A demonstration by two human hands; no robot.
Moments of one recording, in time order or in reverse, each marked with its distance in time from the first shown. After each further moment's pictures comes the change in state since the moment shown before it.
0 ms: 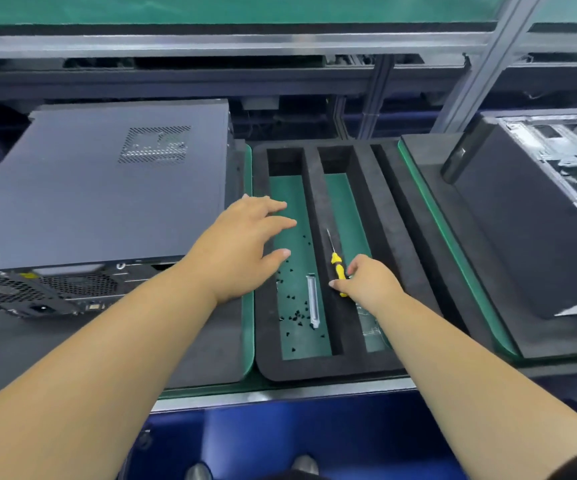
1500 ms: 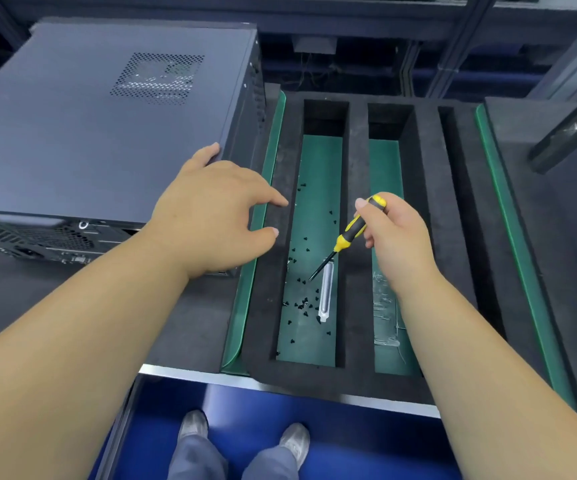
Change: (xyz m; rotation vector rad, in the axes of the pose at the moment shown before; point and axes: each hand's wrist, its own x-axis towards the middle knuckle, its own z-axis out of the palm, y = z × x) left_hand 0.017 -0.013 0.009 0.258 -0.067 -0.225; right_hand 0.032 -0.025 -0.019 0.812 0.029 -0.362
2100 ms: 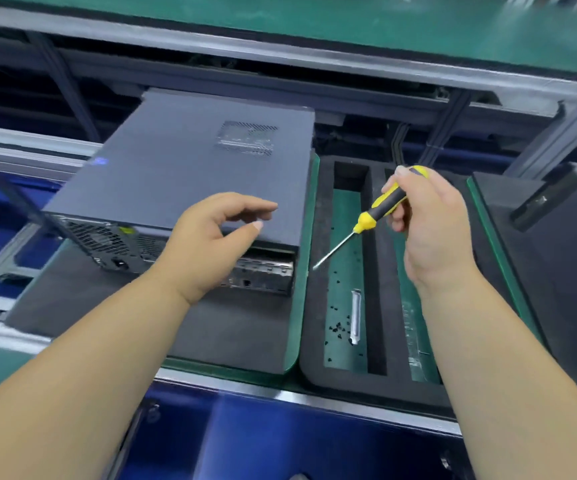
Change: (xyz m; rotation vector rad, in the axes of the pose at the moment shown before) left_hand -0.096 -0.065 -0.032 -0.924 0.397 -0.137; right_hand -0.052 -0.146 0.048 0.338 0.072 -0.249
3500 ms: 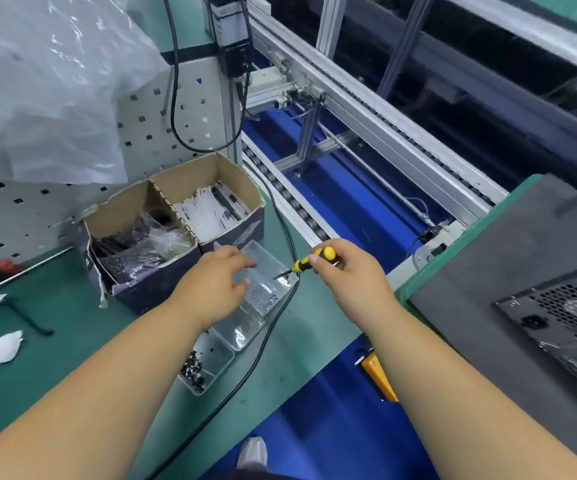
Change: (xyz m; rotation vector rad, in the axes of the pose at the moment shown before) left_hand -0.381 -0.260 -0.421 0.504 0.241 -0.817; right_hand -0.273 0.125 0.573 -0.568 -1.044 0.034
